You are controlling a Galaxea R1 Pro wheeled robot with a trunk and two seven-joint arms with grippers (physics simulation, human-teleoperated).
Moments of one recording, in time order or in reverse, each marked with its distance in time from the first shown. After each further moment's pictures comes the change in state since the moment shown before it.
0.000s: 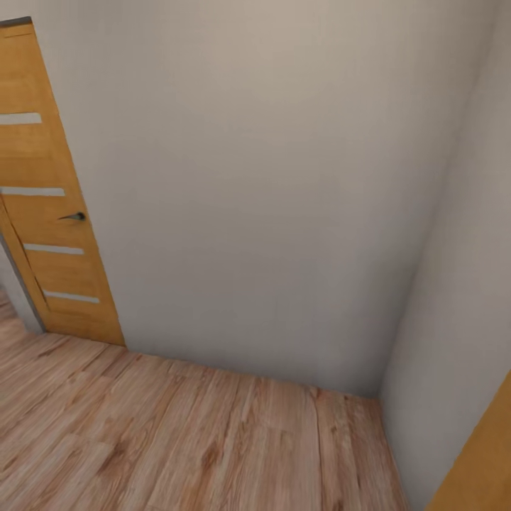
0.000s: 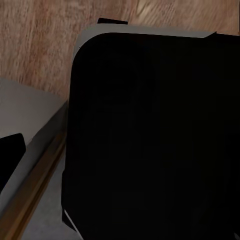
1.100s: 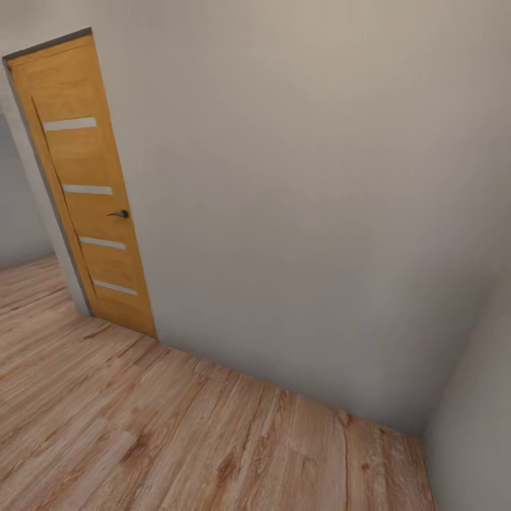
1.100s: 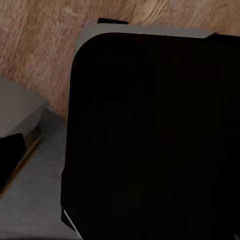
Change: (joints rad) left arm 0.000 0.000 0.002 0.000 0.002 0.000 0.000; right arm 0.000 0.003 0.000 0.000 0.000 -0.015 -0.001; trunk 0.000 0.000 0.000
